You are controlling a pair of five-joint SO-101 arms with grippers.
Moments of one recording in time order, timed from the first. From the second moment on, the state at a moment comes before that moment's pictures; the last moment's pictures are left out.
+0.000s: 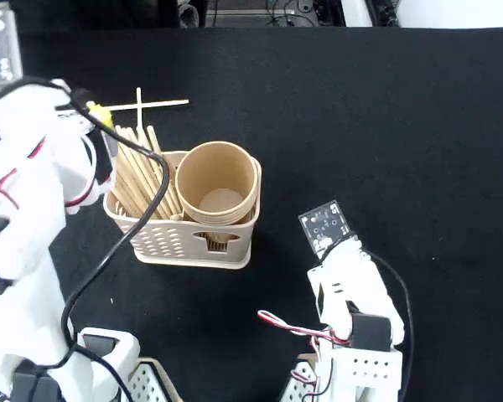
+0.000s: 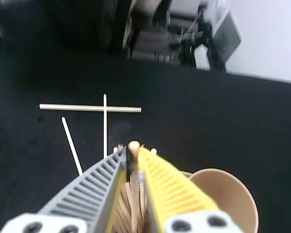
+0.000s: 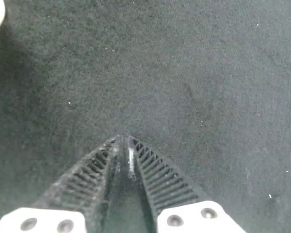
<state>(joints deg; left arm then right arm) 0.5 -28.9 -32.8 100.7 12.1 5.5 -103.1 96.7 66.1 31.0</state>
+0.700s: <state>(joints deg) -32.5 -15.3 -25.4 100.6 17.6 5.5 -103.1 96.7 66.1 31.0</state>
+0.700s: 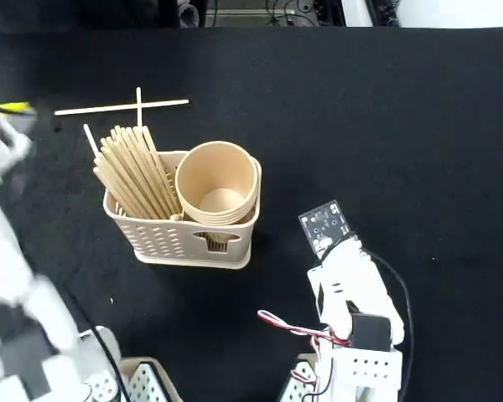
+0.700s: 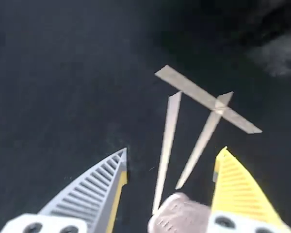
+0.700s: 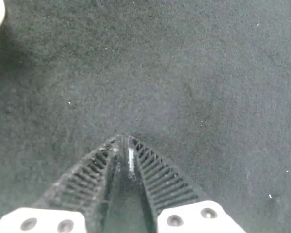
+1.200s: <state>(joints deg) -27.7 27.5 -32.7 90.8 17.8 5.5 -103.1 96.7 66.1 31.0</state>
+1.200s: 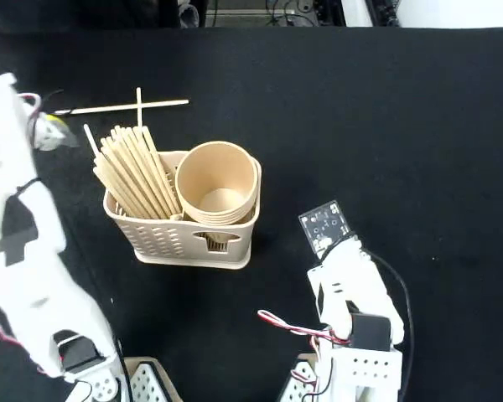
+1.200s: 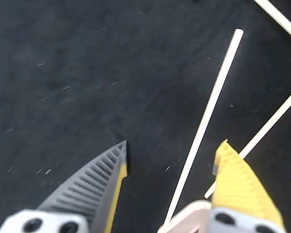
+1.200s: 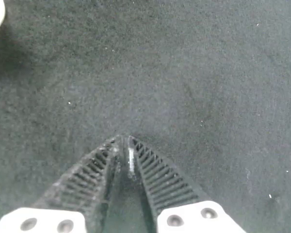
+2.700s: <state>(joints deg) -28.7 18.5 -64.0 101.0 10.6 5.5 -103.1 96.7 66.1 31.0</state>
